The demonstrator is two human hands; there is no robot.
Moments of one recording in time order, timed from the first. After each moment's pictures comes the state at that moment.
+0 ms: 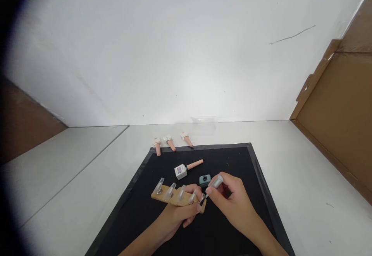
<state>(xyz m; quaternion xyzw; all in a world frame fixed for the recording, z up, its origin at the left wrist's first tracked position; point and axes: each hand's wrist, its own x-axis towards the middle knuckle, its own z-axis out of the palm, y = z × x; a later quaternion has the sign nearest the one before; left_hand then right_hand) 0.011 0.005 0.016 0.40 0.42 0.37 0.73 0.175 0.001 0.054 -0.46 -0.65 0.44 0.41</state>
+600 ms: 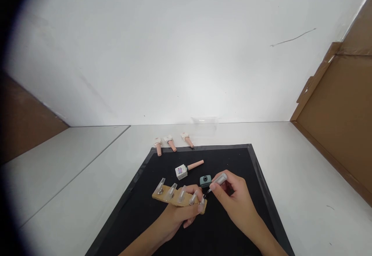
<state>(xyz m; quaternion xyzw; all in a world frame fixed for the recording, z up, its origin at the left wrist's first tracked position) 0.007 0.002 0.008 0.40 0.39 0.38 0.74 0.174 0.003 0.054 -0.47 -0.63 0.43 0.44</state>
